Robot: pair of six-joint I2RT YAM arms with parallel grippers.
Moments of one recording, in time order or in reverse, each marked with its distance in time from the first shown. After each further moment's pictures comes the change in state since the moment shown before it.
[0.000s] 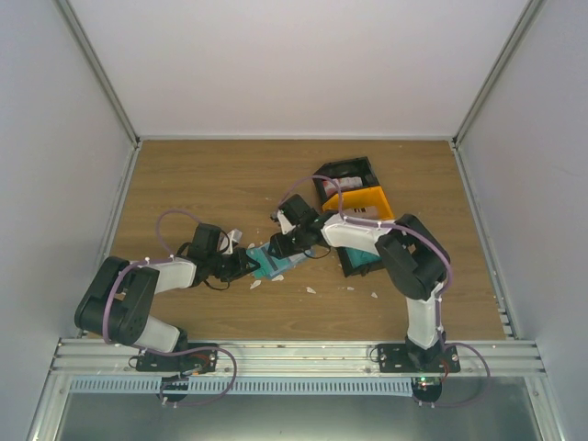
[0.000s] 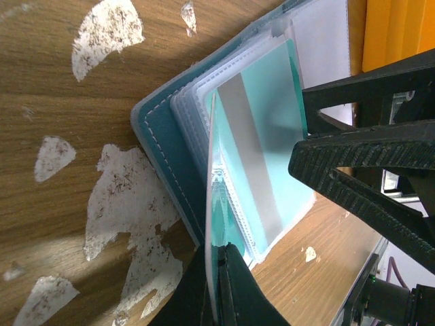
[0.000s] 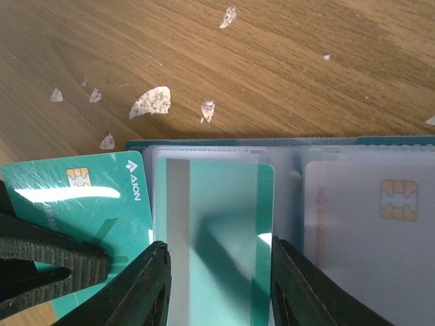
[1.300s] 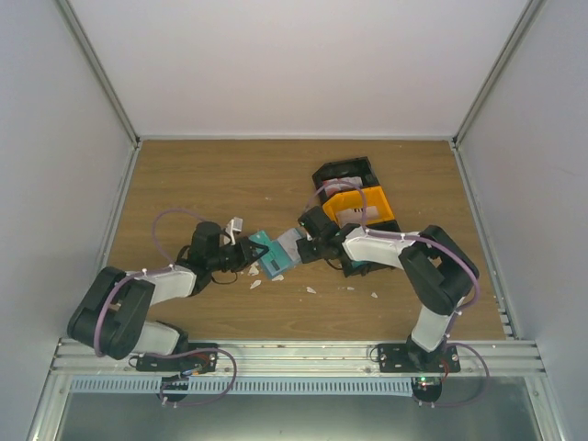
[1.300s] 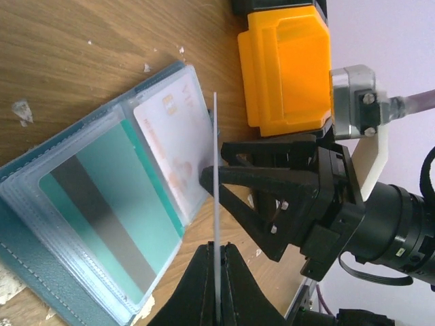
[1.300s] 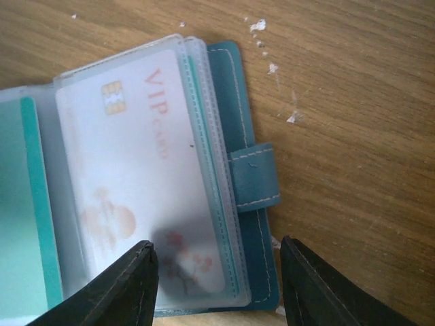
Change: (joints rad) left arm -0.058 -0.105 -0.053 0.315 -0.023 -0.243; right arm -0.018 -0.189 -0.252 0.039 0.385 -0.036
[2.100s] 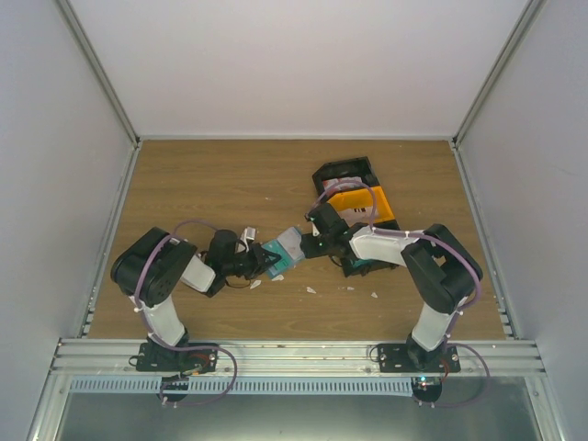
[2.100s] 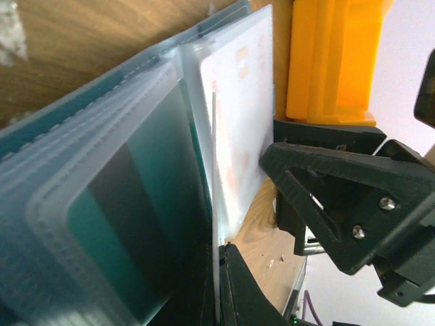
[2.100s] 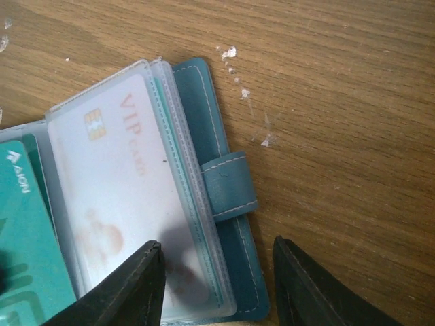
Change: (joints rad) left arm -0.096 0.394 -0.004 0.412 -0.015 -0.194; right arm -0.074 -0.008 -0.059 0.123 -0.093 0.038
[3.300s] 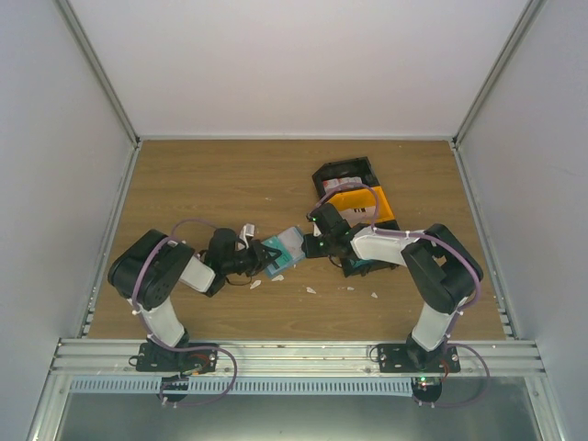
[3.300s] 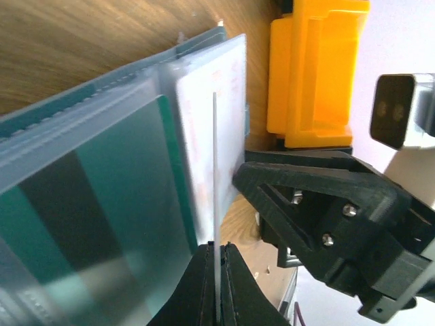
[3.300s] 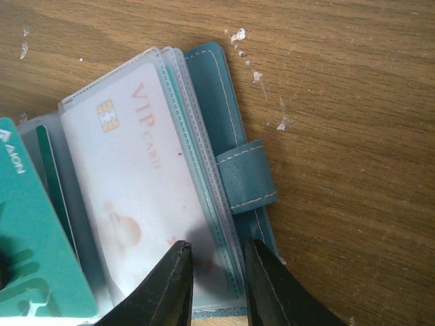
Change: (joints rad) left arm -0.010 -0.018 0.001 0.042 -0.031 -0.045; right arm -0.008 0.001 -0.016 0.021 -0.085 0.087
